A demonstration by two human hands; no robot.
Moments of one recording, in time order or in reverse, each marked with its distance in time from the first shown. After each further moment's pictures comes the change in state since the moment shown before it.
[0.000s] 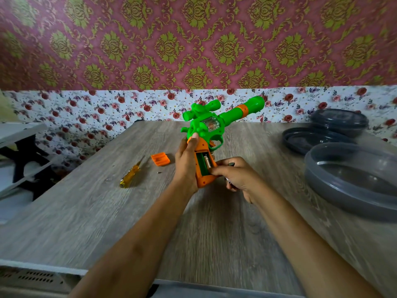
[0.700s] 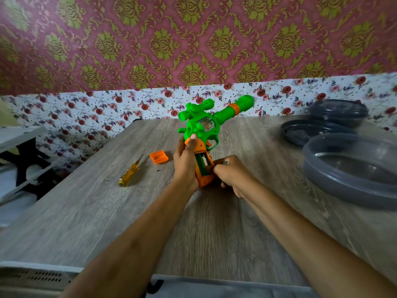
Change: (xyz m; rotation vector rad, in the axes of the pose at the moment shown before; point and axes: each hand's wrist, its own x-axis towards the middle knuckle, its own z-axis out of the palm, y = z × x) left_hand -0.006 -0.005 0.001 0.020 0.069 -0.007; right_hand 0.015 0.011 0.014 -0.092 0.163 0.068
